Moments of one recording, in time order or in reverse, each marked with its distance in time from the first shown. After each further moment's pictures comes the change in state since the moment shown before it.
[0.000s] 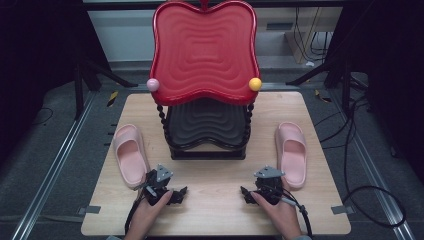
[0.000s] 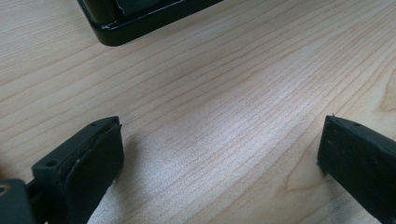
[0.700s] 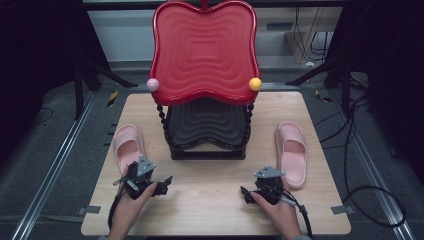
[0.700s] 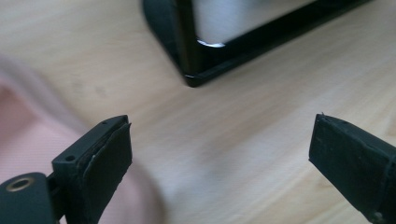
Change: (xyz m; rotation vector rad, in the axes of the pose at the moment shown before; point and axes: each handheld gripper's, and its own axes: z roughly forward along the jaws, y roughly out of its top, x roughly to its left) left arm 0.038 0.023 -0.057 -0.075 0.114 0.013; right arm 0.000 0.000 0.000 -0.001 -0.001 0.000
